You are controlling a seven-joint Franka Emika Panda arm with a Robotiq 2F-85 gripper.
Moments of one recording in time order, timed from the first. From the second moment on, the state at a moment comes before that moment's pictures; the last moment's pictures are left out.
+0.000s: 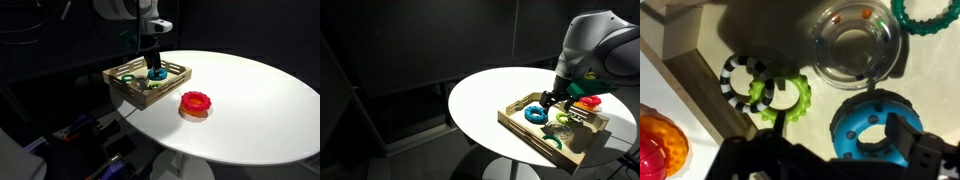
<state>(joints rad) 0.14 0.16 0.06 -2.42 -0.16 2.60 0.69</state>
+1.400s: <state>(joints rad) 0.20 0.26 -0.01 -2.31 -0.25 2.63 0.78</state>
